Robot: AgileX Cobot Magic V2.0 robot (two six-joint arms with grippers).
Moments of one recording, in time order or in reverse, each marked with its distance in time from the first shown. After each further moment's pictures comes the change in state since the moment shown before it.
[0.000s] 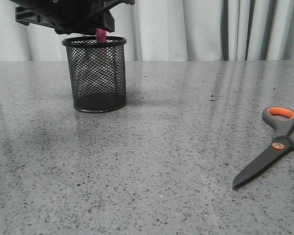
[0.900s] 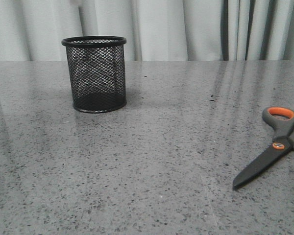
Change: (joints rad) left arm 0.093 -0.212 0.000 0.000 0.198 -0.003; right arm 0.000 -0.009 0.000 0.000 -0.006 0.000
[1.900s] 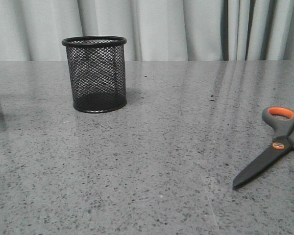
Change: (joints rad) left arm 0.477 0.127 -0.038 1.060 1.048 -0.940; right arm 0.000 0.000 0.000 0.000 -0.033 0.000
